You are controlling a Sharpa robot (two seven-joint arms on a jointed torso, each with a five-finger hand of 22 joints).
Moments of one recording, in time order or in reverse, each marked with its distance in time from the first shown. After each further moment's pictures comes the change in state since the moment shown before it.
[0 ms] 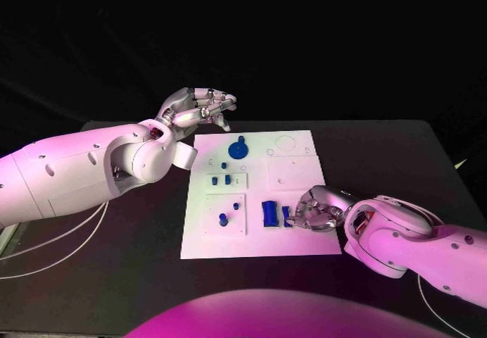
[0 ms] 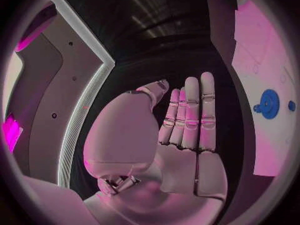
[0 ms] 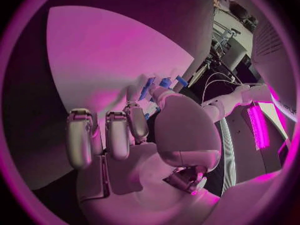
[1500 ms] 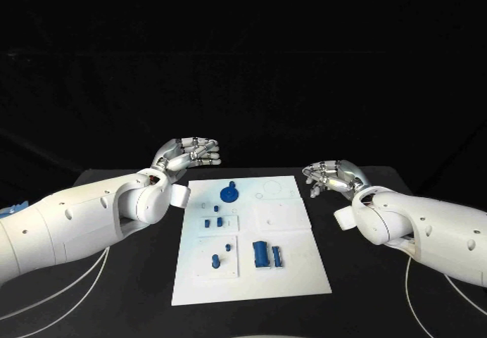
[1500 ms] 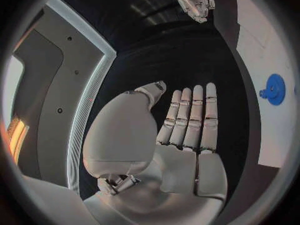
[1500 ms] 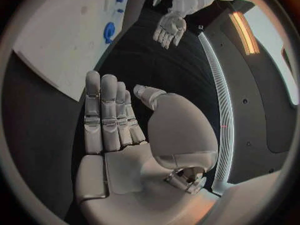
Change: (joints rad) left arm -0.064 0.105 -0.002 -0.204 0.097 -0.026 0.058; left_hand -0.032 0.000 0.004 0.043 0.000 -0.016 0.013 -0.047 -0.023 0.061 0.043 -0.244 -0.103 -0.229 0.086 -0.518 -0.169 0.000 -0.167 0.120 -0.451 -0.276; right arm 0.081 0.137 0.031 -0.507 1.051 -0.111 0.728; right_hand 0.102 0.036 0.184 -0.126 0.019 -0.141 0.099 -0.171 -0.090 -0.449 0.099 -0.817 -0.616 -0.297 0.093 -0.779 -0.631 0.148 -0.346 0.086 -1.170 -0.269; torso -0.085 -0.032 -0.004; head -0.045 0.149
